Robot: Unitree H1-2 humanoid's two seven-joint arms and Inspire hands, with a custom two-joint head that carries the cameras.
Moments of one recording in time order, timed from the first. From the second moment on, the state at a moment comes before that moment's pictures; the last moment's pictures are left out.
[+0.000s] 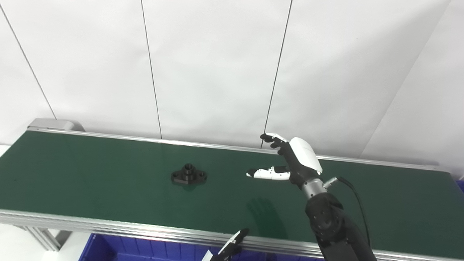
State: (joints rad) left arm 0.12 -0.08 -0.33 0.30 0.16 -0.42 -0.12; right arm -0.53 -0.17 0.27 0.33 -0.69 0.06 0.03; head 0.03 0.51
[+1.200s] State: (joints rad) left arm 0.10 -0.07 -0.37 0.32 0.25 -0.43 -0.04; right arm -0.70 -0.12 0.46 0.70 -0.76 0.12 -0.01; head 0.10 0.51
